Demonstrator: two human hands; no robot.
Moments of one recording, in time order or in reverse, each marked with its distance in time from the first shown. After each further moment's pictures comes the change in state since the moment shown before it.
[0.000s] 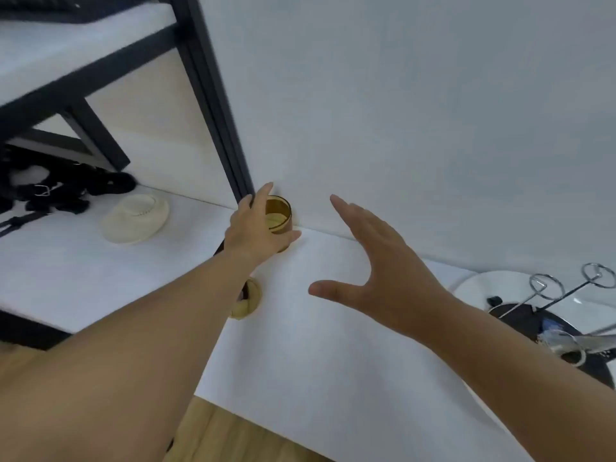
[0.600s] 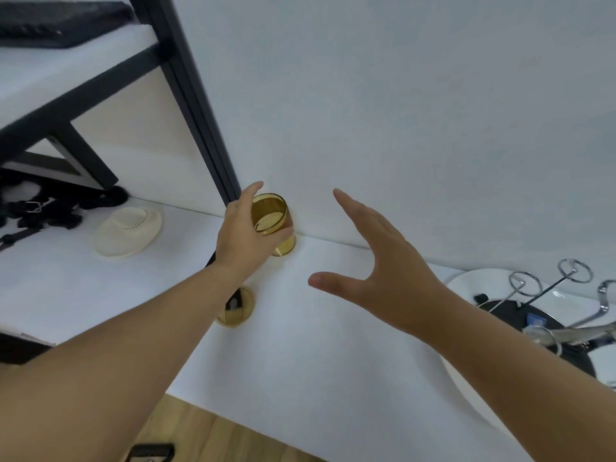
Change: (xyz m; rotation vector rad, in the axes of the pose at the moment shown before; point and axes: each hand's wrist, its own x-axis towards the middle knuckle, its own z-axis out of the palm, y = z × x) left_hand -0.016 0.017 -0.011 -0.236 0.131 0.095; right_hand -0.004 0.005 -0.017 0.107 0.074 -0.004
